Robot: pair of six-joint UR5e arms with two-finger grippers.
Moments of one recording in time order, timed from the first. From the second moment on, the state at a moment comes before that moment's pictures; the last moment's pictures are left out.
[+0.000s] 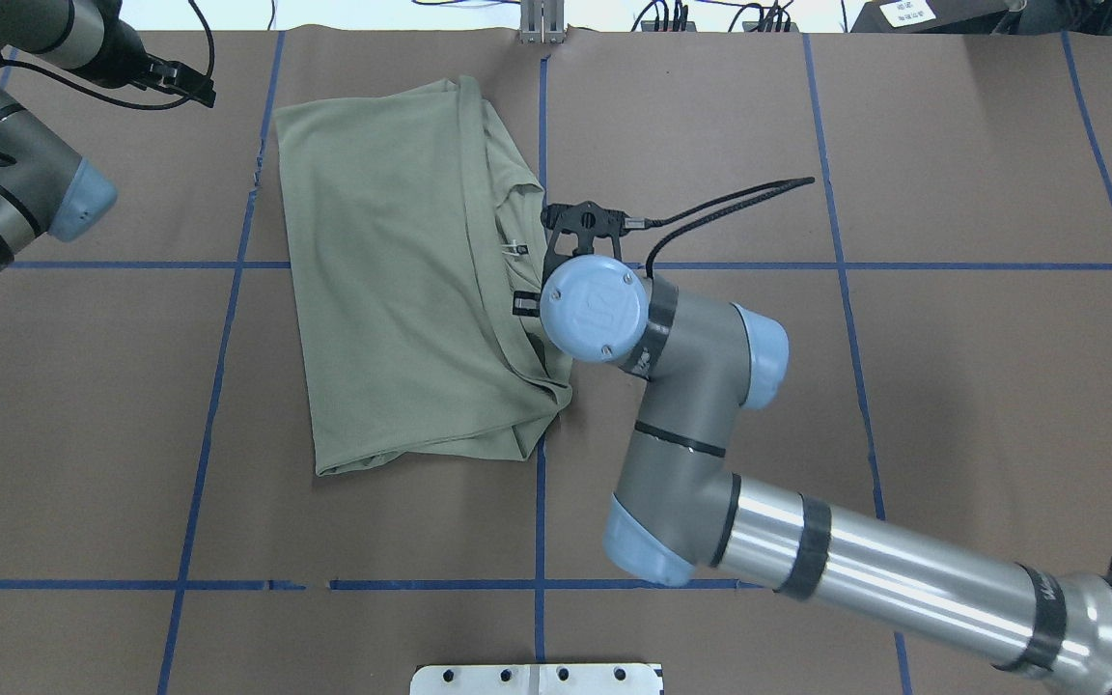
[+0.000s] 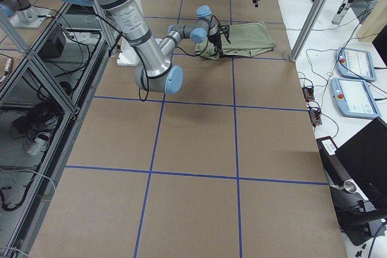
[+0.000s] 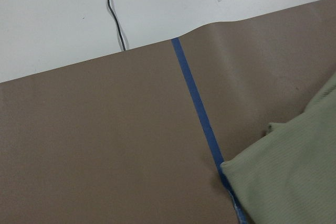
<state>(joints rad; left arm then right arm) -1.10 -2.20 -1.02 -2.35 -2.04 -0.57 0.43 -0.85 1.54 -1.37 1.46 1.37</state>
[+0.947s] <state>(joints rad) -1.10 -2.20 -1.02 -2.35 -2.04 -0.57 0.31 -1.16 1.87 -1.50 1.31 1.43</state>
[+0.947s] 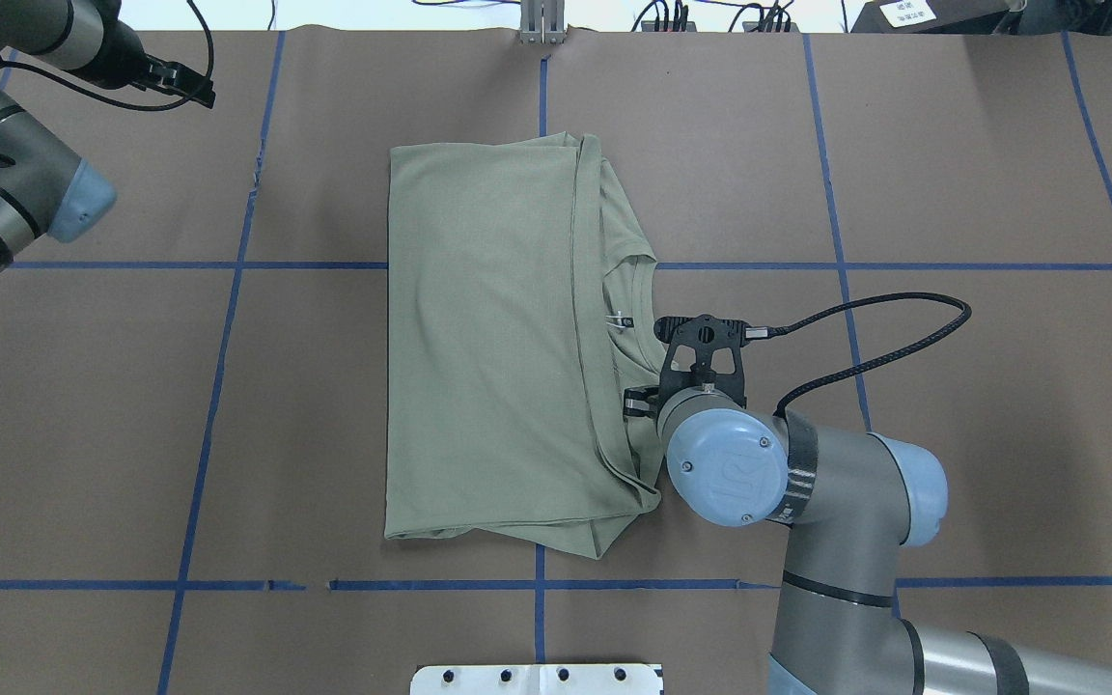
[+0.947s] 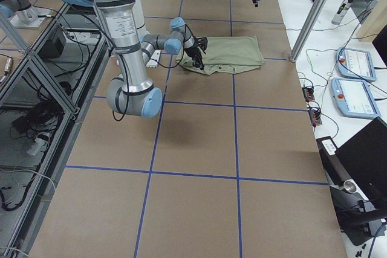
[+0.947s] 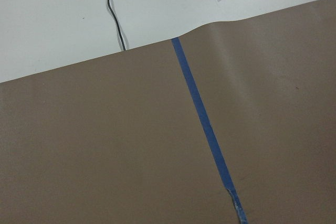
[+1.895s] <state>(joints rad) -1.10 -2.20 -1.03 -2.35 -2.04 -0.57 0.40 -0.94 1.74 -1.66 1.73 1.11</state>
